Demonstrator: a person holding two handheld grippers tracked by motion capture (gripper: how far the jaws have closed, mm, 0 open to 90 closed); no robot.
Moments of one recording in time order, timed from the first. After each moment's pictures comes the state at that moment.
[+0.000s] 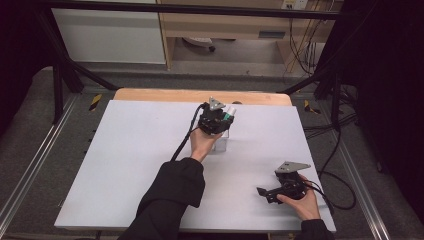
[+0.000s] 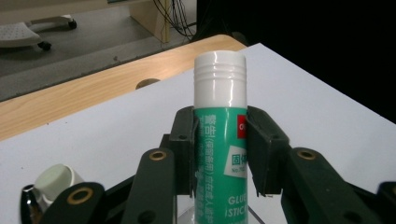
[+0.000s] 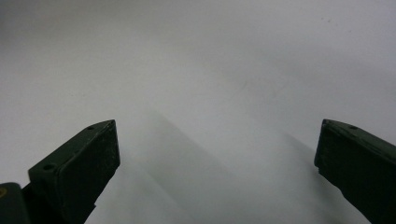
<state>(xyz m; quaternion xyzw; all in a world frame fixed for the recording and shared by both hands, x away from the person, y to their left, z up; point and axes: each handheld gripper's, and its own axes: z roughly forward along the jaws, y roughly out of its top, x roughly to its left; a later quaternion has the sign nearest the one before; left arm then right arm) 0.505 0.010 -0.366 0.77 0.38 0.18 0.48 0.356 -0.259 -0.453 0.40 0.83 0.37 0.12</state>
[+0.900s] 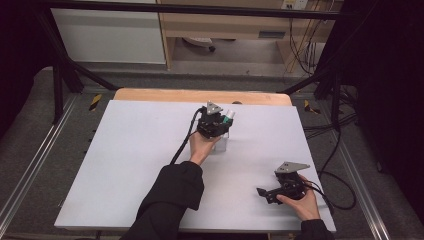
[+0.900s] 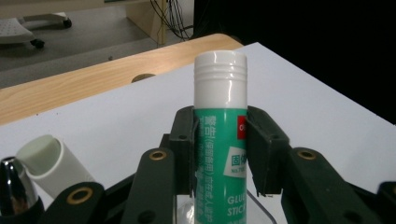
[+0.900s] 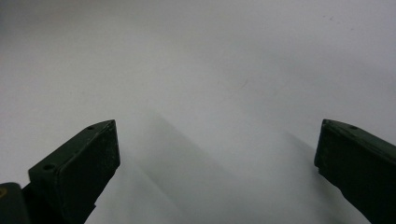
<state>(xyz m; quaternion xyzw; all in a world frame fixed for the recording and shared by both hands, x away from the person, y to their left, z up) 0.503 0.014 -0.381 0.76 0.38 0.17 0.49 0.356 -0.259 -0.453 0.40 0.83 0.36 0.12</state>
